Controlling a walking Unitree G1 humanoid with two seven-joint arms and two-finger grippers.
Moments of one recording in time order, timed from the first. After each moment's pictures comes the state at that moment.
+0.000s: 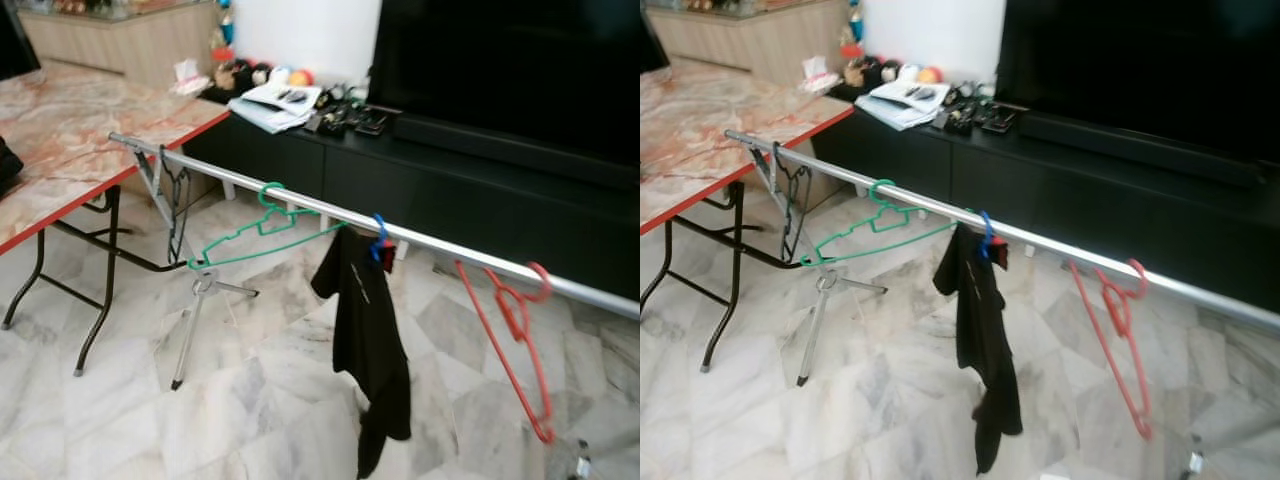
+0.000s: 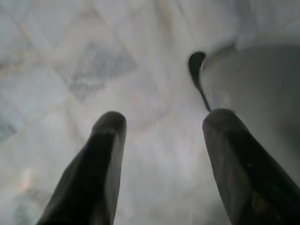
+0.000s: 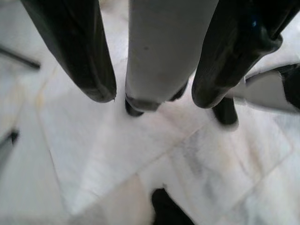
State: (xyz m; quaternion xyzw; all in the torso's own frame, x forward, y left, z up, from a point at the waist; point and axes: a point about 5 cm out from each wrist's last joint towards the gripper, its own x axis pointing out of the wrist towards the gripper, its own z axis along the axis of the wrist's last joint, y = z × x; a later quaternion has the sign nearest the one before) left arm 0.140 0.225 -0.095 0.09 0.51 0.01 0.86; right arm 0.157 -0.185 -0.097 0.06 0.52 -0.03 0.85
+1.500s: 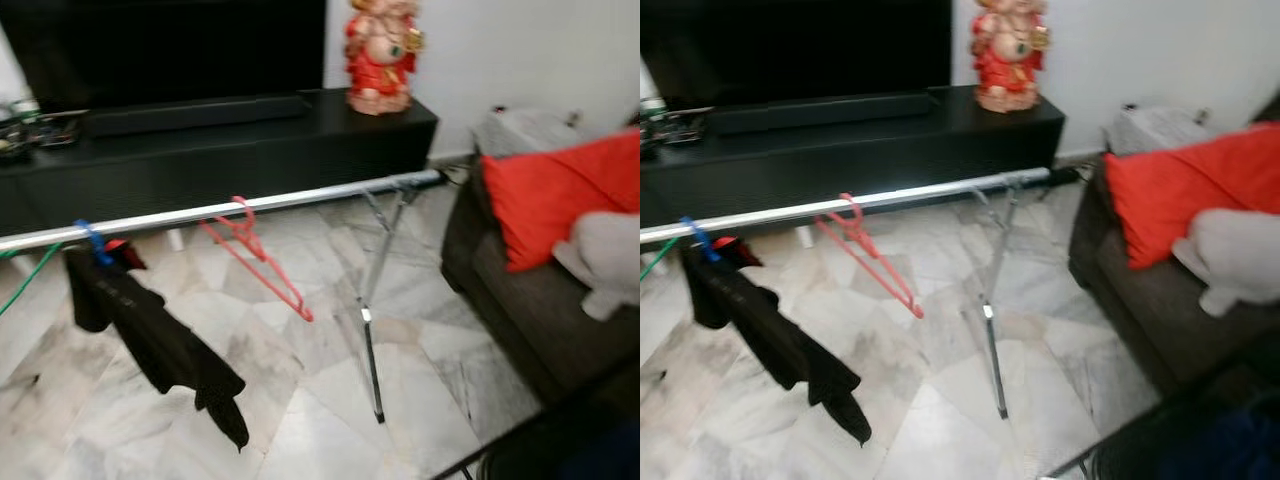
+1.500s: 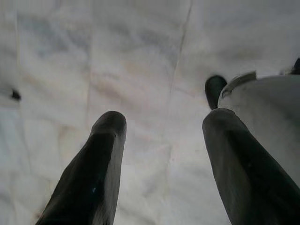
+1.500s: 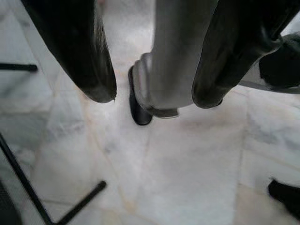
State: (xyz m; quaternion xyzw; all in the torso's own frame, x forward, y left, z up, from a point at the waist) left arm 0.146 0.234 -0.092 0.10 0.52 0.02 0.85; right arm 0.146 -0.181 -0.101 0.06 0.53 -0.02 0.85
